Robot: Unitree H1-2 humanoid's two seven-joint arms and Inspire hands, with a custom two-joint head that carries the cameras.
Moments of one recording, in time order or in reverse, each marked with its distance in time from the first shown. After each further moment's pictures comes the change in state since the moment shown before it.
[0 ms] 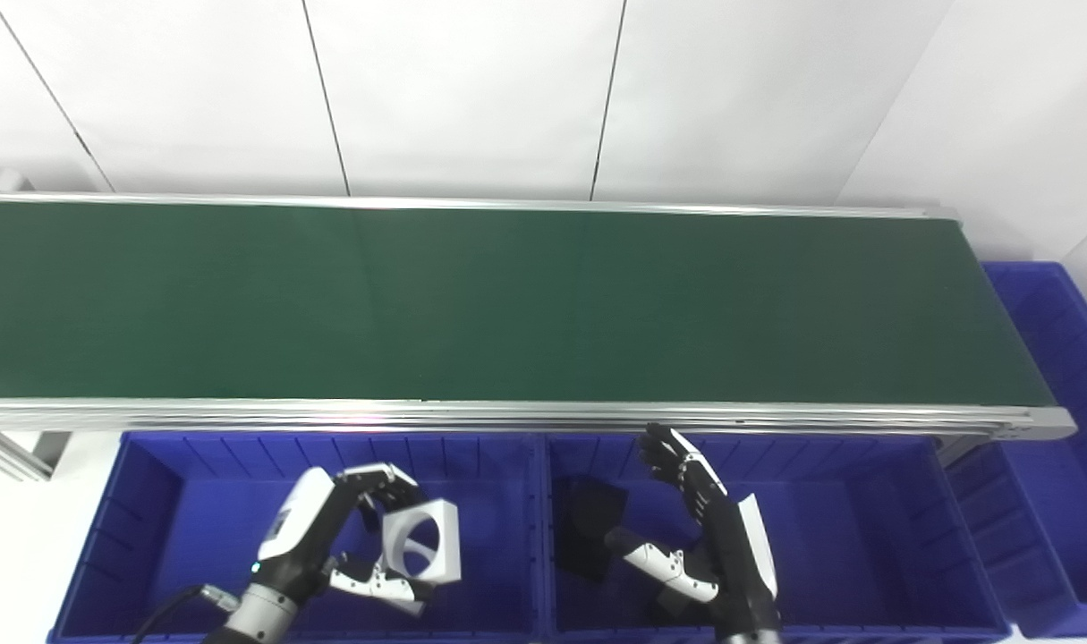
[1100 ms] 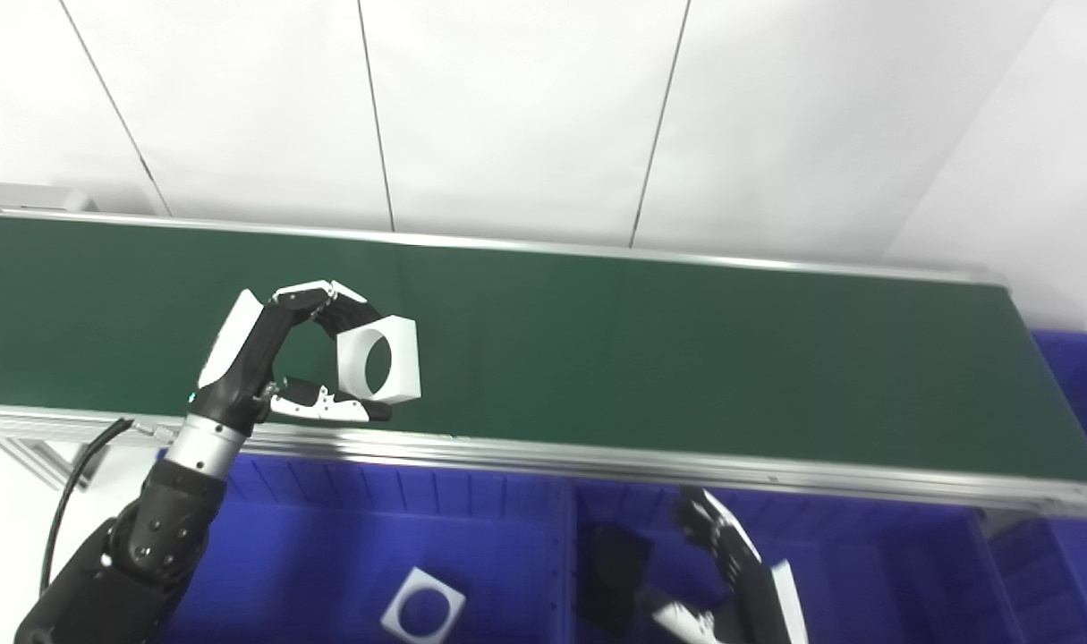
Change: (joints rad) left arm -0.193 0.078 0.237 -0.203 -0.273 0.000 -0.102; right arm -0.013 -0.070 0.082 0.032 0.027 0.000 -0.109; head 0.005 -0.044
